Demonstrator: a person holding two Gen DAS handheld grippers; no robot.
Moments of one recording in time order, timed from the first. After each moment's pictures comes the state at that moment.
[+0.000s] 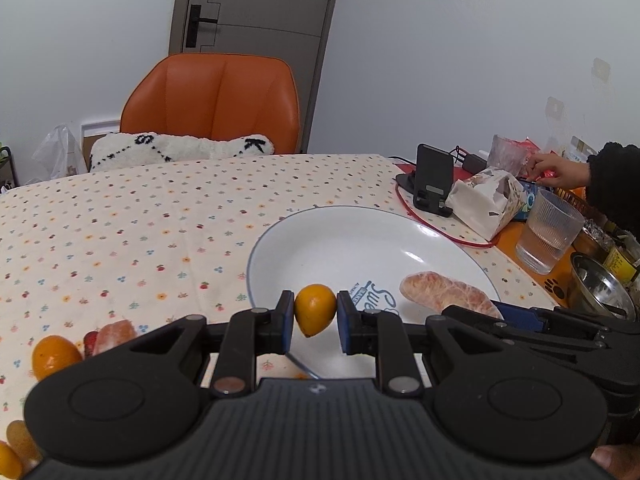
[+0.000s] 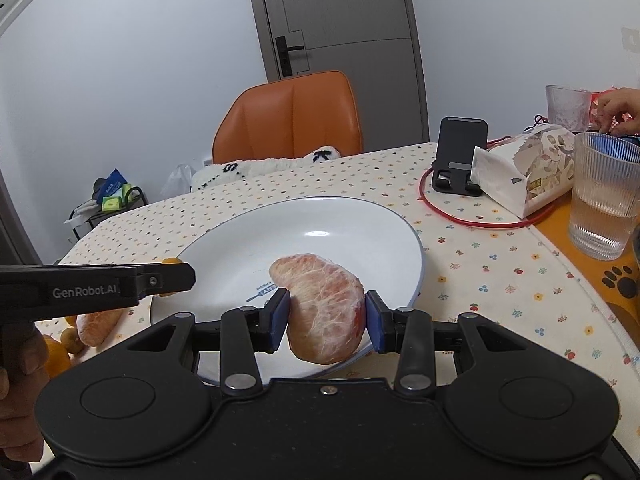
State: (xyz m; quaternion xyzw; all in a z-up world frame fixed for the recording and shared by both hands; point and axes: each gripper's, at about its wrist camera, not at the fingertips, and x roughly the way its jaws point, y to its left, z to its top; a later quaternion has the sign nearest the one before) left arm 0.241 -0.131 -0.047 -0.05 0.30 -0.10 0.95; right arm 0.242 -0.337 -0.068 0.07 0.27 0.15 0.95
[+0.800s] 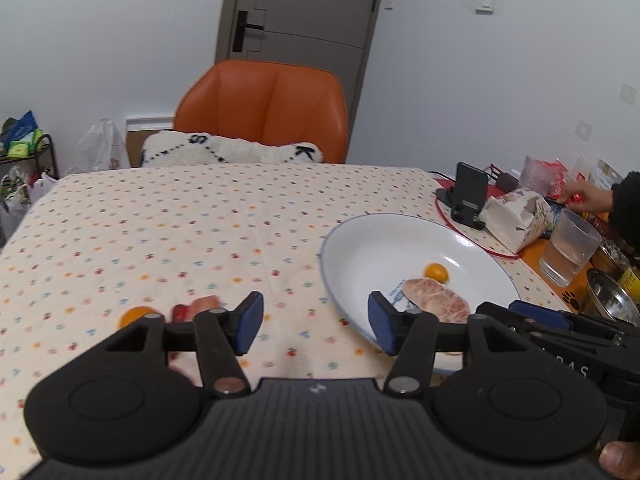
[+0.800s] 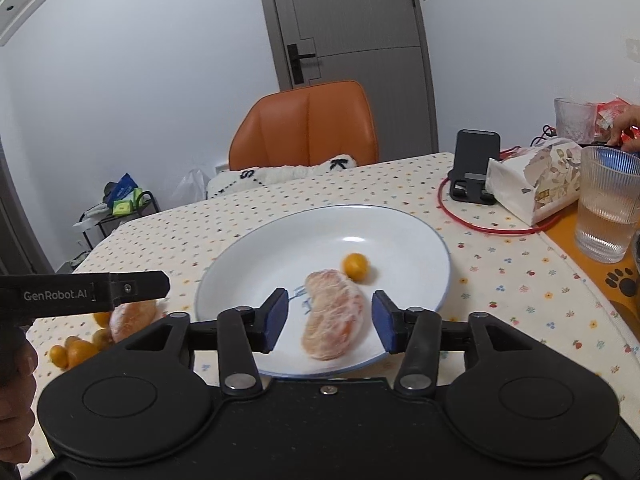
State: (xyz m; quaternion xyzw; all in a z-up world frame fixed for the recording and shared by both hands) left arm 0.200 -0.090 -0.029 -0.07 0.29 -0.04 0.95; right arm 0.219 -0.322 -0.051 0.07 0.26 0.16 0.95
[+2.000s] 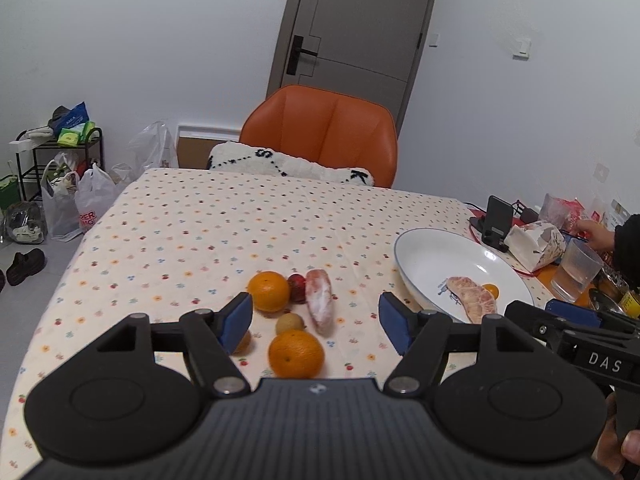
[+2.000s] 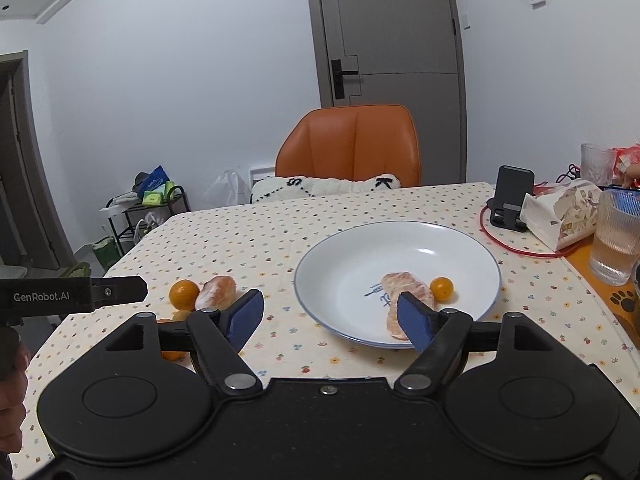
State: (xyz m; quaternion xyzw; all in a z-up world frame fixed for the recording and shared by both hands) left arm 0.111 -0.023 -0.013 -0.11 0.26 0.01 0.96; right arm 0.156 -0.282 -0.021 0.03 0.22 0.20 0.95
